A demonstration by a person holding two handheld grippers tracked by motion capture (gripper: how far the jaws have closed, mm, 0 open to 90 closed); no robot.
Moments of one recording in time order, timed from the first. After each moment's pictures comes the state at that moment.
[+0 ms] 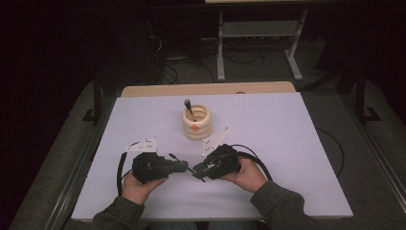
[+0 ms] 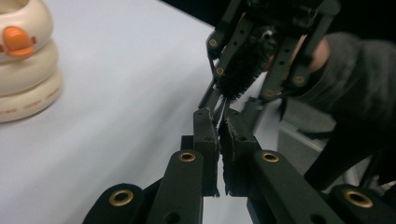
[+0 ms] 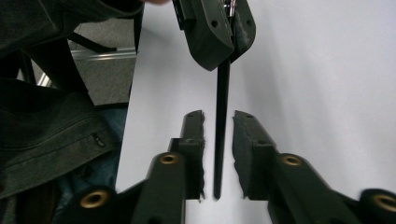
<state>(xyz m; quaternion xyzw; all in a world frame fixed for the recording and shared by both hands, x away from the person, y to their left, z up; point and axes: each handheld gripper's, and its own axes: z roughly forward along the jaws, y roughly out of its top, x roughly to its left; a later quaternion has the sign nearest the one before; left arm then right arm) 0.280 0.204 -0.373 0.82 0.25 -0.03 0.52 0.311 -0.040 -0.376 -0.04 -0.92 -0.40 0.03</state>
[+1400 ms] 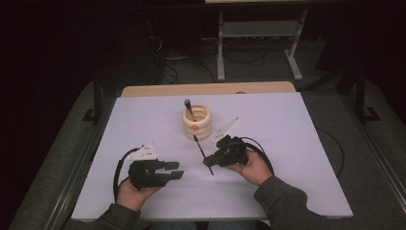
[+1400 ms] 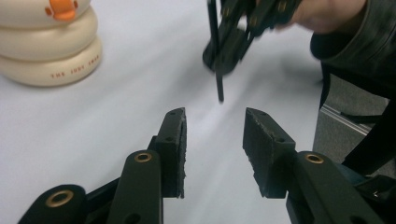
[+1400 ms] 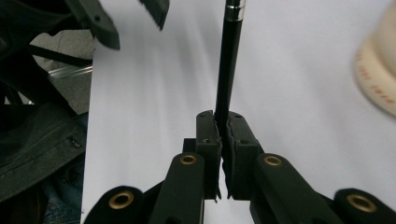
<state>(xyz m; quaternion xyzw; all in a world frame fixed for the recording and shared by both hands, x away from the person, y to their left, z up) 0.268 0.214 -0.388 0.84 0.27 0.03 0.47 0.341 -0.070 -0.385 -0.14 -0.91 -0.39 0.04</state>
